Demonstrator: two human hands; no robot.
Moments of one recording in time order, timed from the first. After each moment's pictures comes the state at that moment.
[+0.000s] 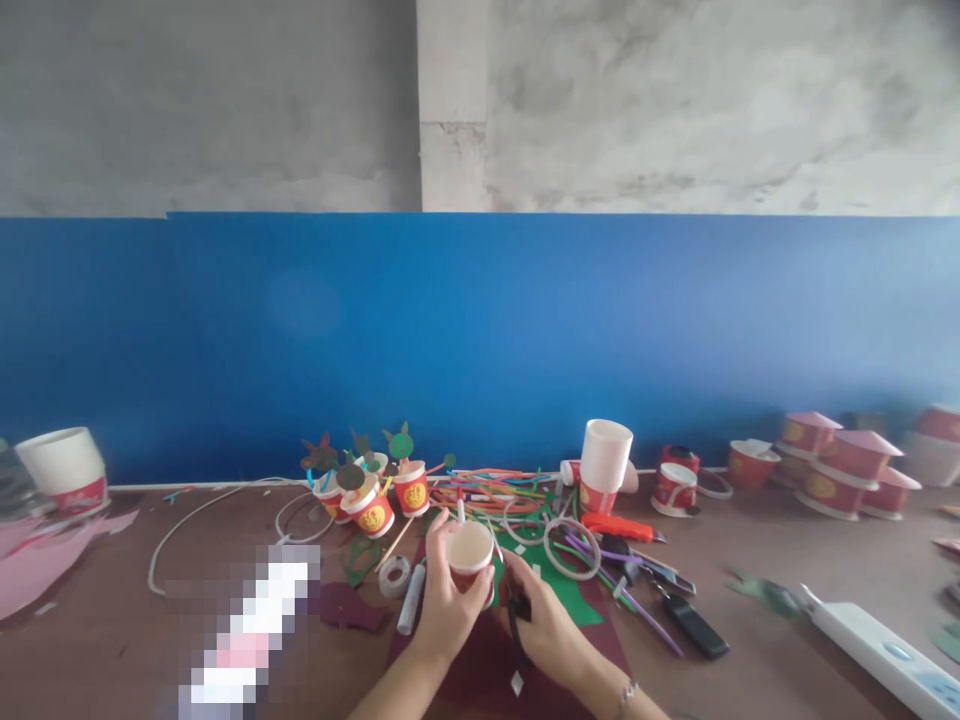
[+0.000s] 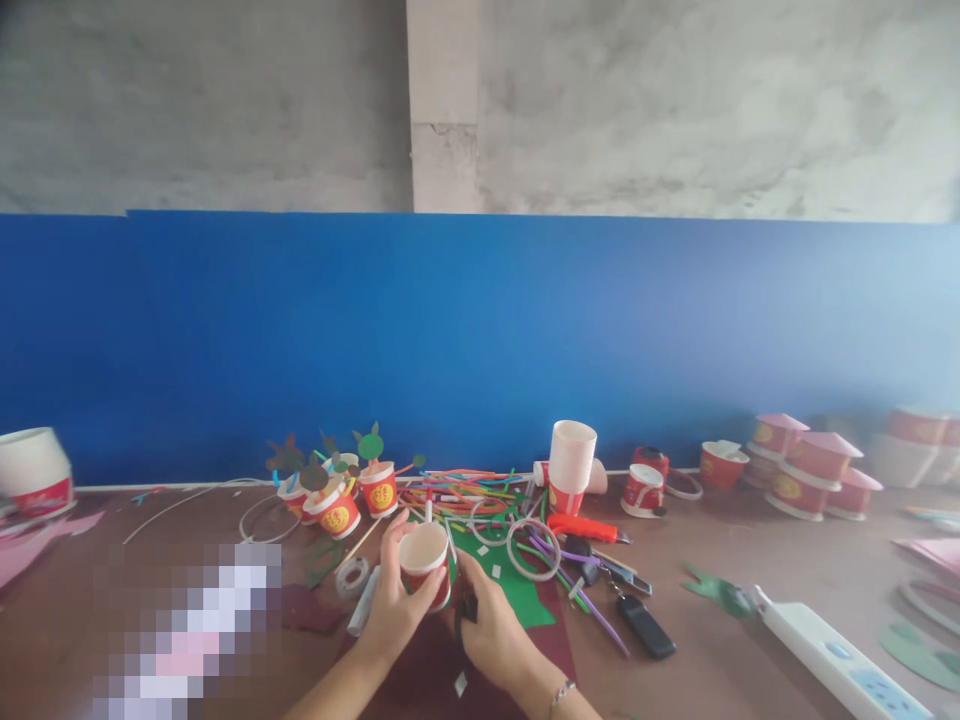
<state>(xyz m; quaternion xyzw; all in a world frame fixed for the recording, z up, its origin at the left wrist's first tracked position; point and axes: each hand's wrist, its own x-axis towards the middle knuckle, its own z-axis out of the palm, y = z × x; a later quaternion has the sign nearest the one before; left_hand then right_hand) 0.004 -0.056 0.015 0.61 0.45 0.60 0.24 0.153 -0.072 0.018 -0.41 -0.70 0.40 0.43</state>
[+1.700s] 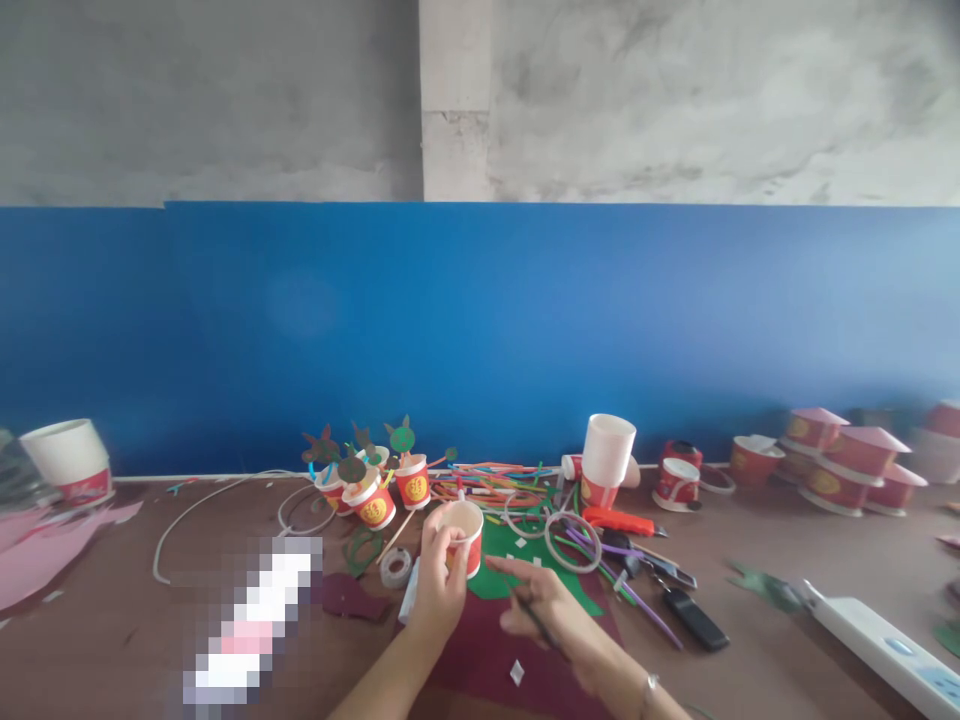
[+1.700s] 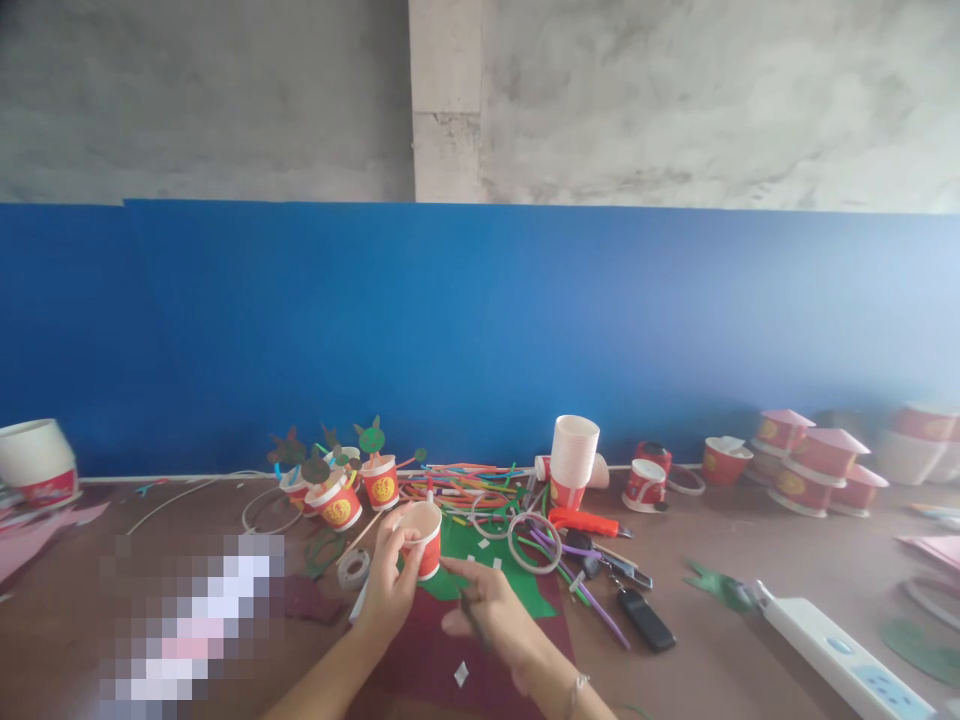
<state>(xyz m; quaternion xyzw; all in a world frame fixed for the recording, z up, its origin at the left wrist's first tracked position) -0.011 -0.040 0.001 0.68 0.46 0.56 0.12 0.157 -0.086 0.047 -0.49 -0.61 0.53 0.33</state>
